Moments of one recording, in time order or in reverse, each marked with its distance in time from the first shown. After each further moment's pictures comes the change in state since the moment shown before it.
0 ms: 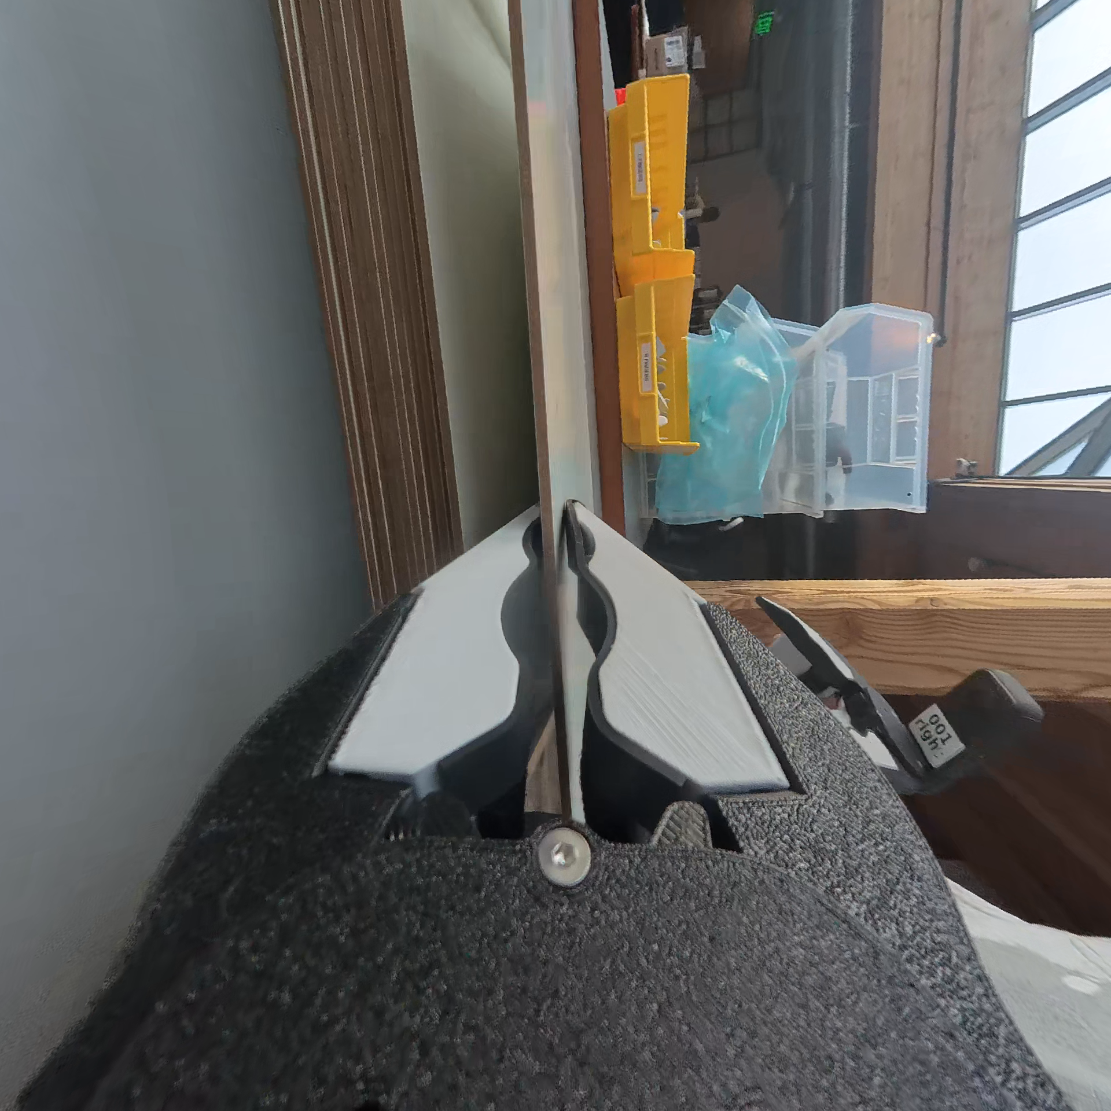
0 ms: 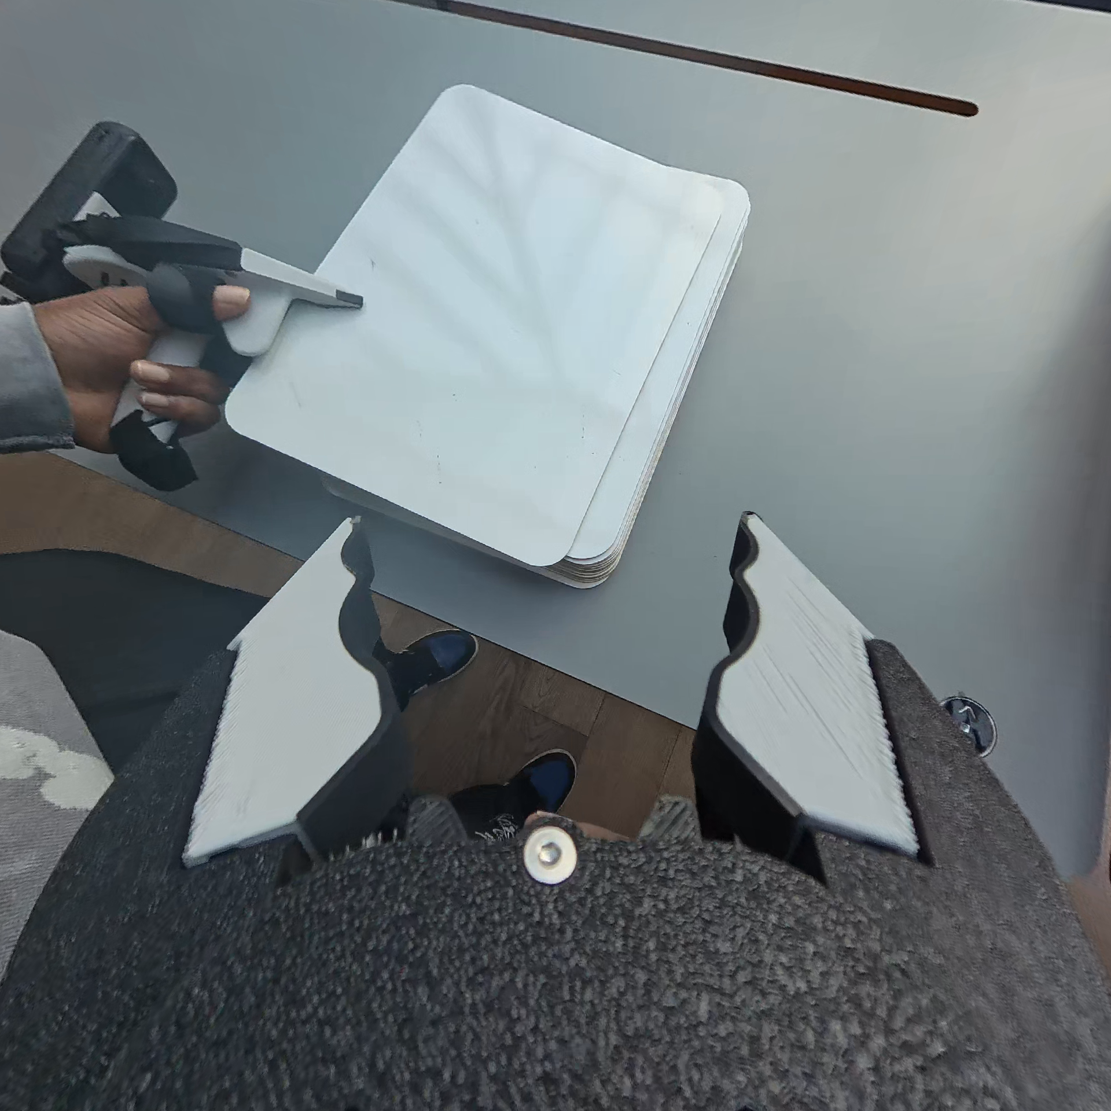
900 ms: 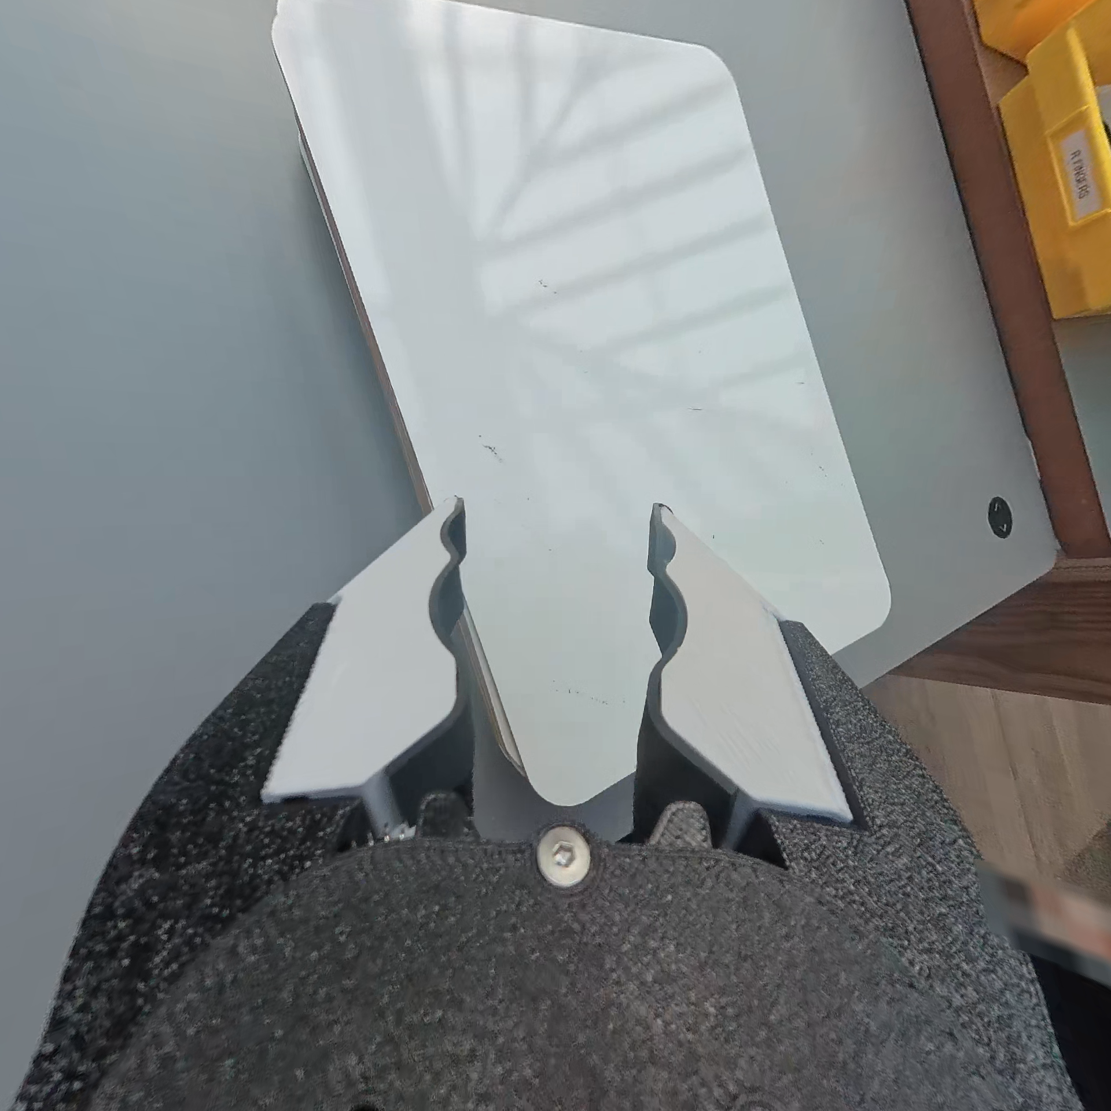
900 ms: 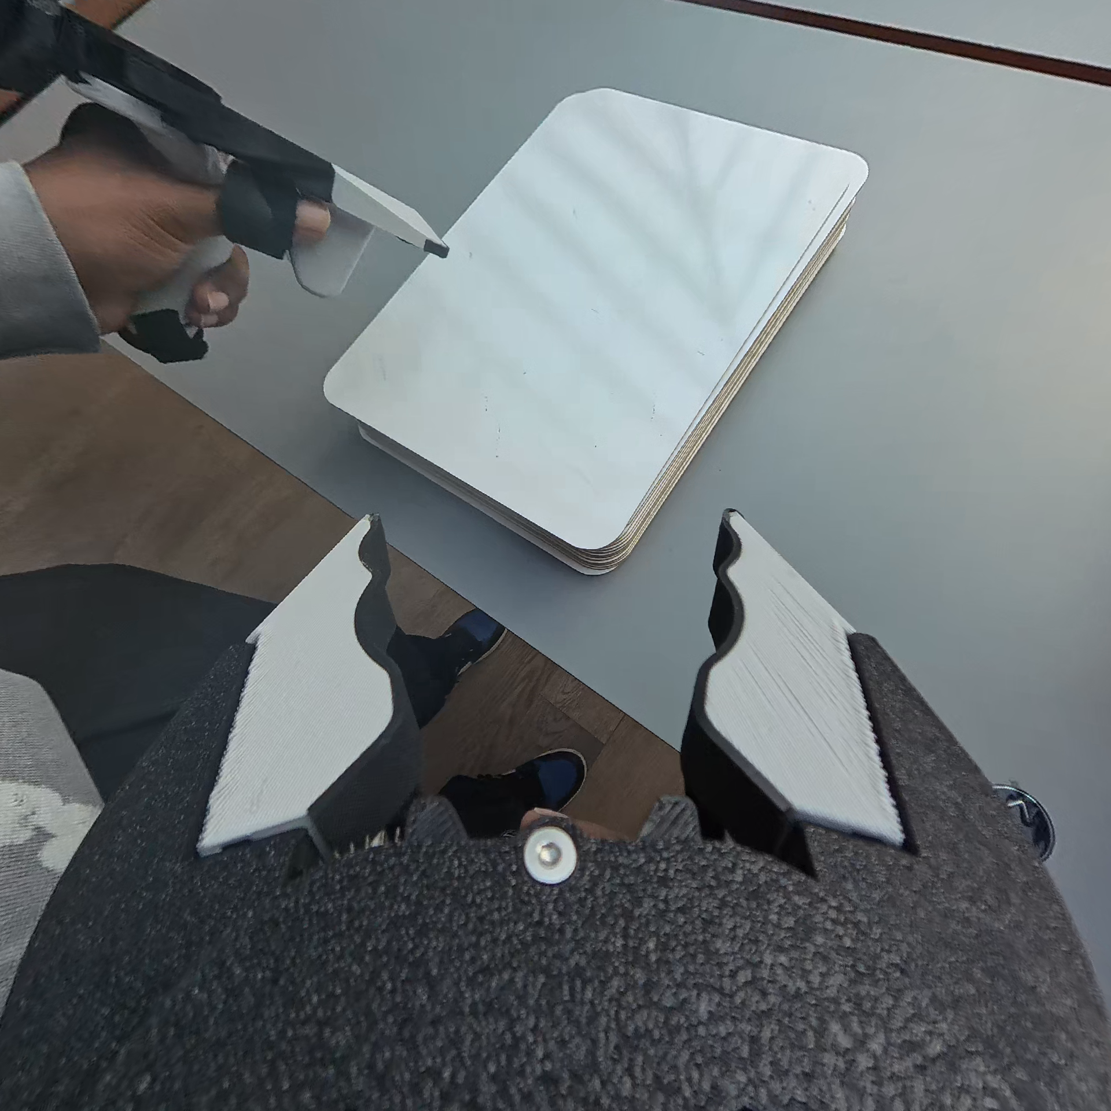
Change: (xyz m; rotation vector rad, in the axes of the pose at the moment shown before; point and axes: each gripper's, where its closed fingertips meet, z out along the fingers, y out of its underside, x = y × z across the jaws) left arm 0.012 0.000 0.007 -0.030 -0.717 0.606; right arm 0.014 0.023 0.009 0.002 -0.220 -0.070
